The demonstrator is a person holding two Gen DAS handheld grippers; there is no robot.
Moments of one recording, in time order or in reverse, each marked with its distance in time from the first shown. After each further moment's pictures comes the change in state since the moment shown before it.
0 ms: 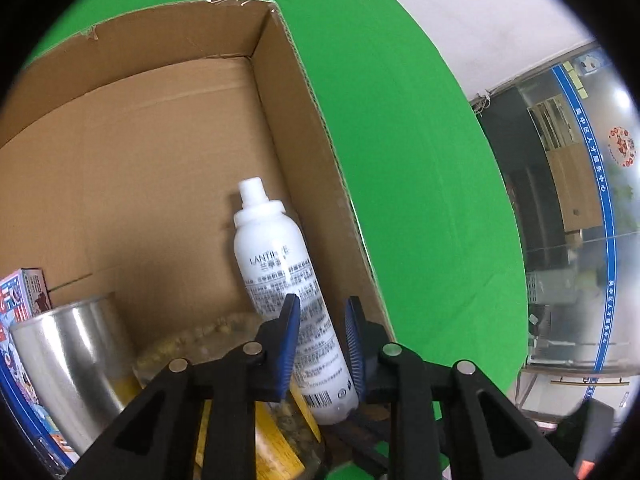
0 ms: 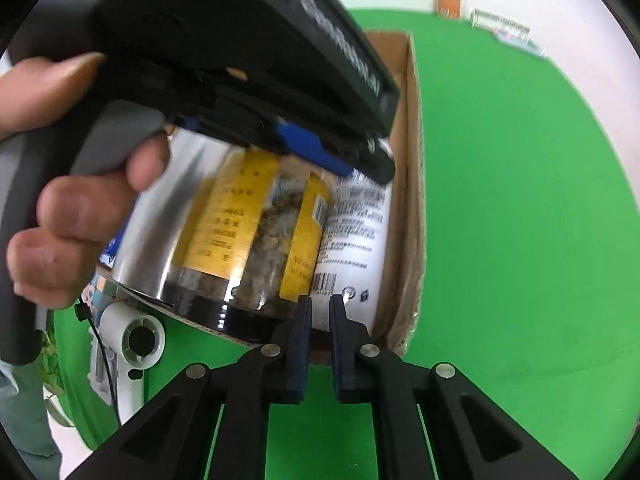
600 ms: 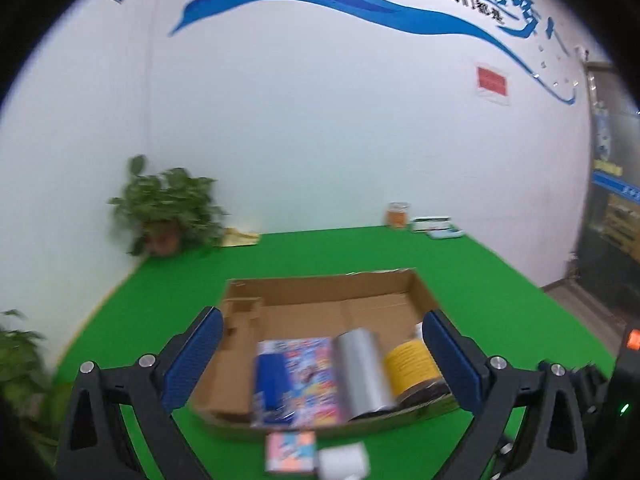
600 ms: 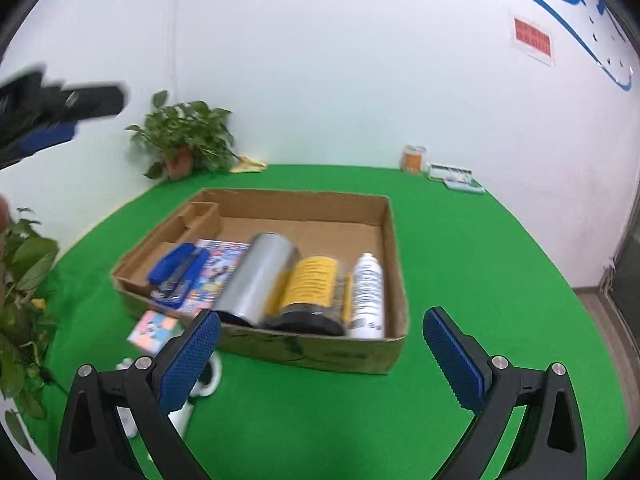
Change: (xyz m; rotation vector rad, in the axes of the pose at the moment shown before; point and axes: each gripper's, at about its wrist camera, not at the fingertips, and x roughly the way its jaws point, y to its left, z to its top) left arm -0.243 -0.013 -0.287 0.064 -1.042 0.585; right arm -0.149 0.099 -0.118 -0.061 -0.575 -0.143
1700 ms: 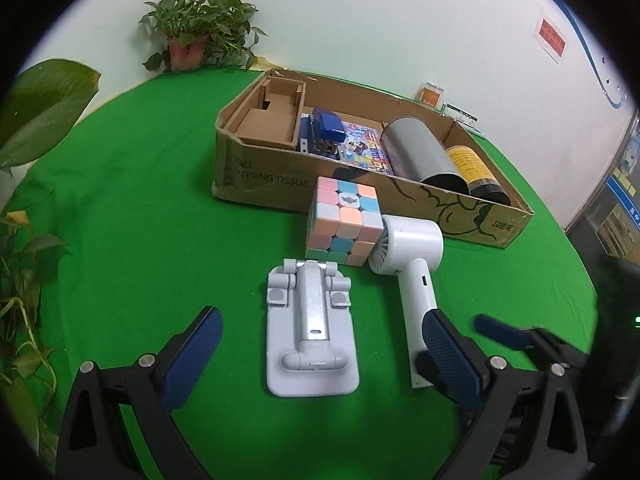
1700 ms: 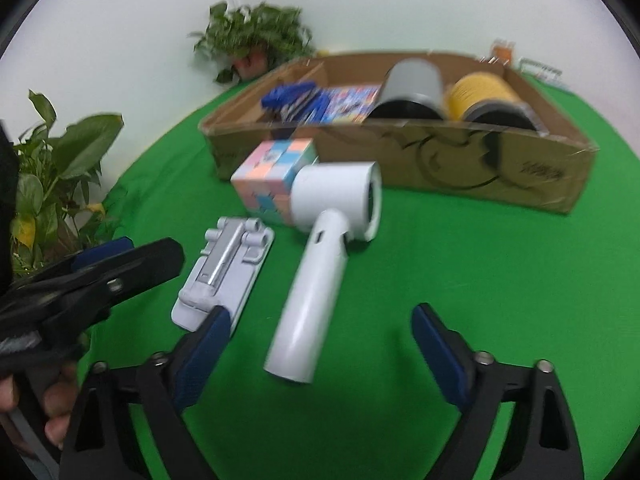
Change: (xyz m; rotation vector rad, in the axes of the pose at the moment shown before) left arm 0.013 0.062 -0.200 -0.263 0.429 -0.104; right arm 0.075 0.133 -0.144 0.021 0.357 0.295
